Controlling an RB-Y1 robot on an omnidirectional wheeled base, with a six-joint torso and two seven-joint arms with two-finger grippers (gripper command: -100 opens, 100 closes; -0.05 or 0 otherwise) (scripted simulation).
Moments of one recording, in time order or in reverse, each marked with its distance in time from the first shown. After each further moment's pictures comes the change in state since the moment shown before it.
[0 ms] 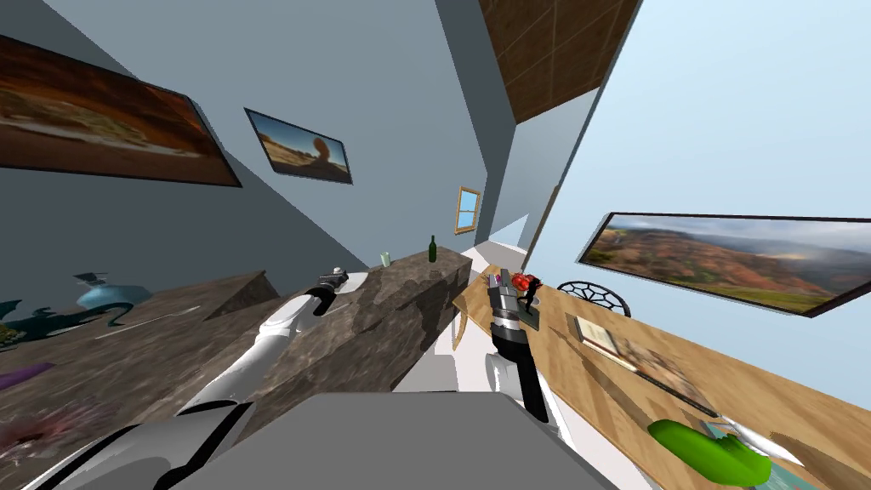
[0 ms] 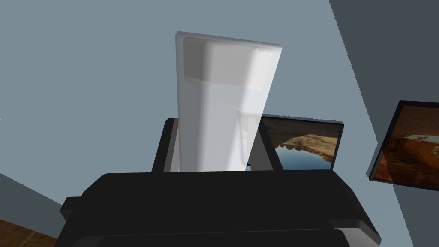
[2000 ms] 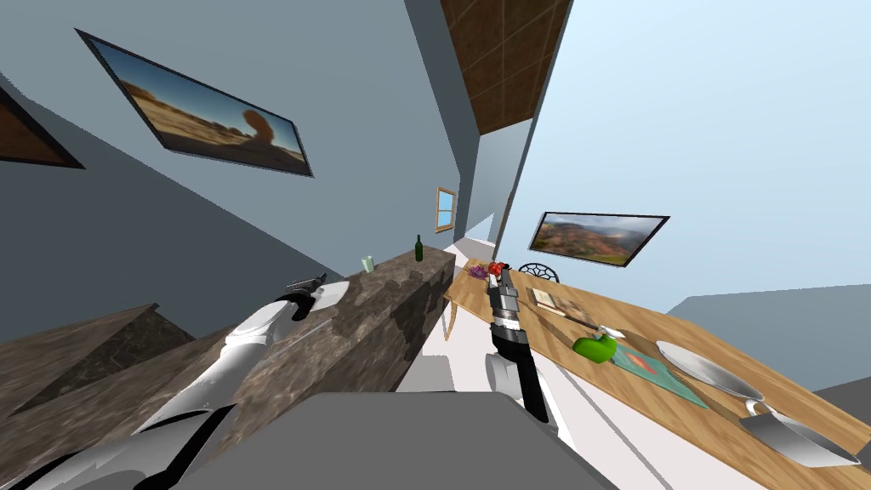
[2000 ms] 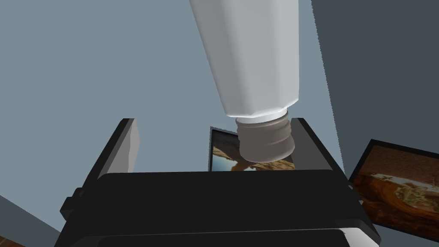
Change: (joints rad) left arm 0.030 0.043 0.134 0.084 -0.041 0.066 0.192; right arm 0.000 0.000 0.000 0.000 0.000 0.000 0.000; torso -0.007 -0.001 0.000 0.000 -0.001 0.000
